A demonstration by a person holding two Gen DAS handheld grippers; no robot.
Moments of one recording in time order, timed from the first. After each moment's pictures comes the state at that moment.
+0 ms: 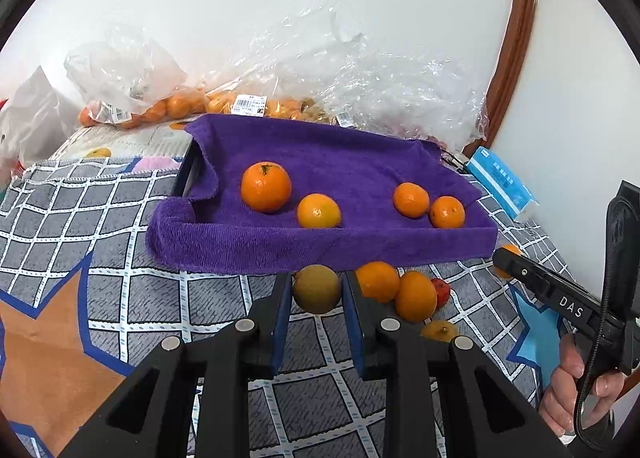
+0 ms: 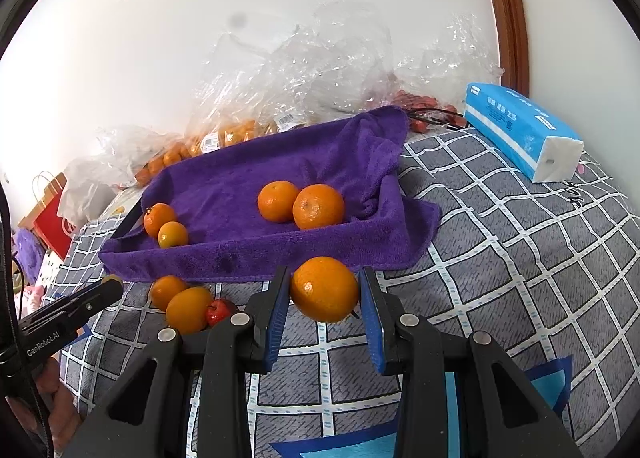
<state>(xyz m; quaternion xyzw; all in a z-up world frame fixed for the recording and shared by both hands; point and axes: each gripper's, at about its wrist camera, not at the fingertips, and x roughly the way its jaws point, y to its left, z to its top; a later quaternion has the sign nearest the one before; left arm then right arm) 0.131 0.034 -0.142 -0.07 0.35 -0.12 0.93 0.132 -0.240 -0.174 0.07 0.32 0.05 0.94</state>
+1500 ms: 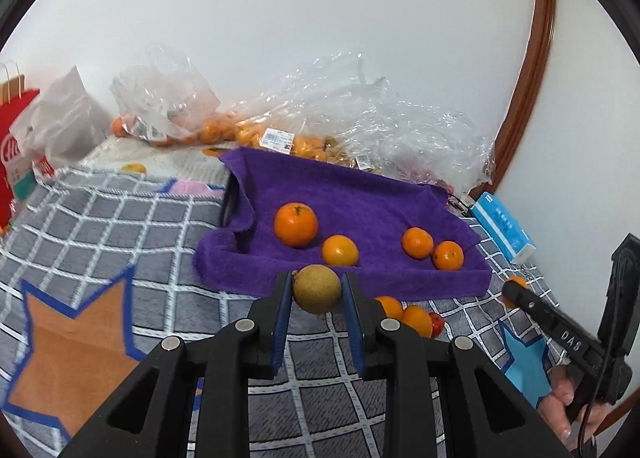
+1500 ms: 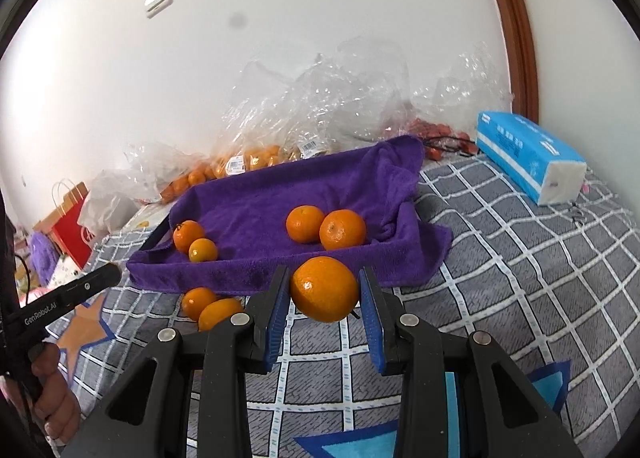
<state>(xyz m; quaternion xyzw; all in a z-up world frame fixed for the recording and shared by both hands) 0.115 0.061 -0.111 -0.11 0.31 -0.09 0.94 0.112 -0.238 -0.154 0.08 0.28 0.08 0.95</state>
